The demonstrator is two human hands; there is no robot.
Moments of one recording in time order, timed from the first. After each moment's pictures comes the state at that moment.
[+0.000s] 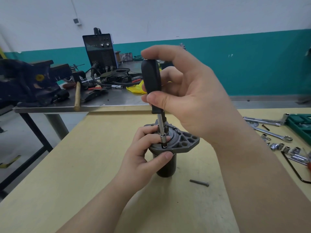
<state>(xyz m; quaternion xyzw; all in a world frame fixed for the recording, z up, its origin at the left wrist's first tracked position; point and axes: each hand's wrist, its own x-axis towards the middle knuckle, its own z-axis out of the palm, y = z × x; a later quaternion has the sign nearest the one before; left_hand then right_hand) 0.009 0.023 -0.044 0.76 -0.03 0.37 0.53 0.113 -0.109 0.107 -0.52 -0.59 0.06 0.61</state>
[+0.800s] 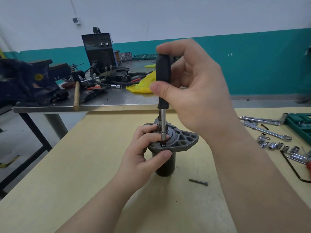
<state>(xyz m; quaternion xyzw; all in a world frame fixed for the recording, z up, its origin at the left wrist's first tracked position) 0.010 0.024 -0.046 0.76 -0.03 0.38 0.53 0.112 -0.108 0.105 -0.58 -0.52 -0.09 0.62</state>
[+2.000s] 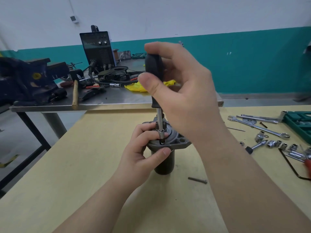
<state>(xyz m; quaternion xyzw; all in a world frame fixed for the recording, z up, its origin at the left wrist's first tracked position) 0.012 0.024 -0.047 0.75 -0.03 0.37 0.55 0.107 -0.092 0.093 -0.55 -0.51 -0.12 0.64</state>
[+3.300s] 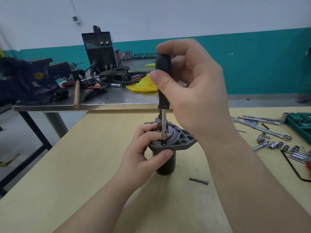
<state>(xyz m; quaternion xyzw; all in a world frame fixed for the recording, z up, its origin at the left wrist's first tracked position) 0.010 0.023 -0.046 0.76 -0.02 0.37 0.53 0.105 -0.101 0.101 -0.54 -0.50 -0.11 0.66</state>
